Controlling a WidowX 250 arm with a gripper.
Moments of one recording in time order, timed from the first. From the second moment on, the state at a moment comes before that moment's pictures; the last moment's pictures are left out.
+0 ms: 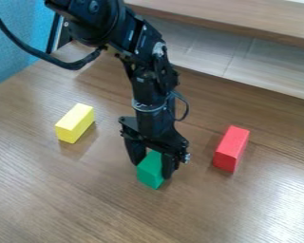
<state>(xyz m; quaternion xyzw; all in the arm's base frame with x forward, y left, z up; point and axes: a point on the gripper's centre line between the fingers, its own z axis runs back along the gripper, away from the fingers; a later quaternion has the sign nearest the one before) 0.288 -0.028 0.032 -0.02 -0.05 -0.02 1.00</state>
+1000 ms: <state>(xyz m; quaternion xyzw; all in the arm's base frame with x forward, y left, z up) 0.316 -0.017 0.111 -0.06 -0.10 -0.01 0.99</state>
